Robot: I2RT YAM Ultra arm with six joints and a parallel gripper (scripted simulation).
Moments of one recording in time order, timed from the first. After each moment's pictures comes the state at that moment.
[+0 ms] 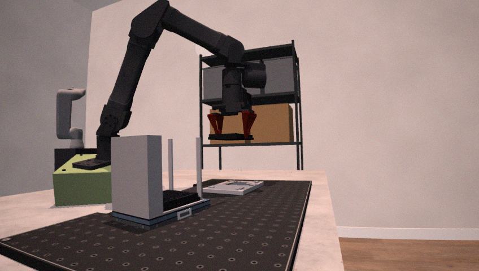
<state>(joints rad) 0.43 1.87 1.46 -1.14 0.17 -0.95</state>
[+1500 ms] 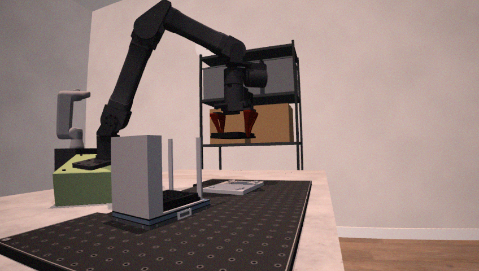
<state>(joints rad) 0.46 1.89 1.50 -1.16 0.17 -0.91</state>
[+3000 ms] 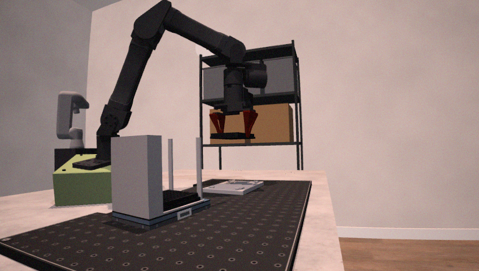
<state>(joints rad) 0.46 1.89 1.50 -1.16 0.17 -0.91</state>
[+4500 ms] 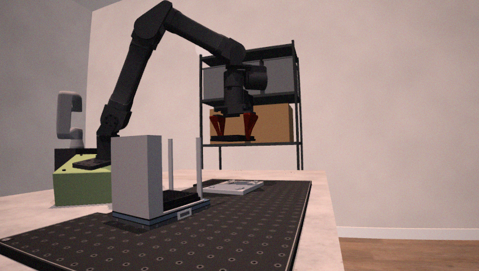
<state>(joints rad) 0.45 1.90 1.48 -1.13 0.17 -0.92</state>
